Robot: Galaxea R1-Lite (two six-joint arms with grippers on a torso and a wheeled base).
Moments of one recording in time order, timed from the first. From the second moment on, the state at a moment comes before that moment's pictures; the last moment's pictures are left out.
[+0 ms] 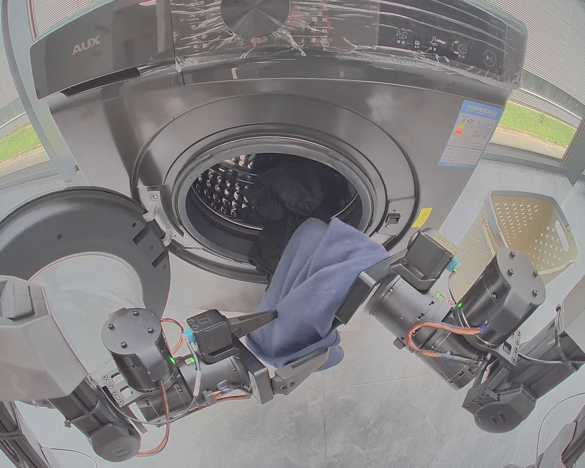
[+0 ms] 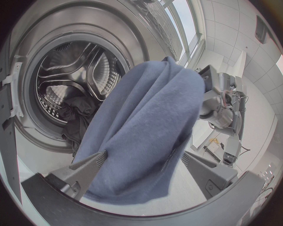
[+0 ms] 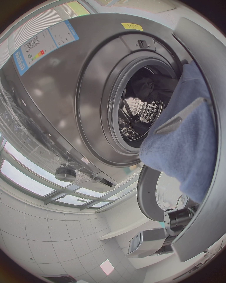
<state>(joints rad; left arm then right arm) -0.71 1.91 -0.33 -1.55 -0.22 -0.14 0.87 1.87 -0.64 -1.54 -0.11 0.23</state>
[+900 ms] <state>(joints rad) -0.64 2.16 -0.55 -1.55 -0.19 -0.12 0.95 1.86 -0.63 -1.54 -0.12 0.24</state>
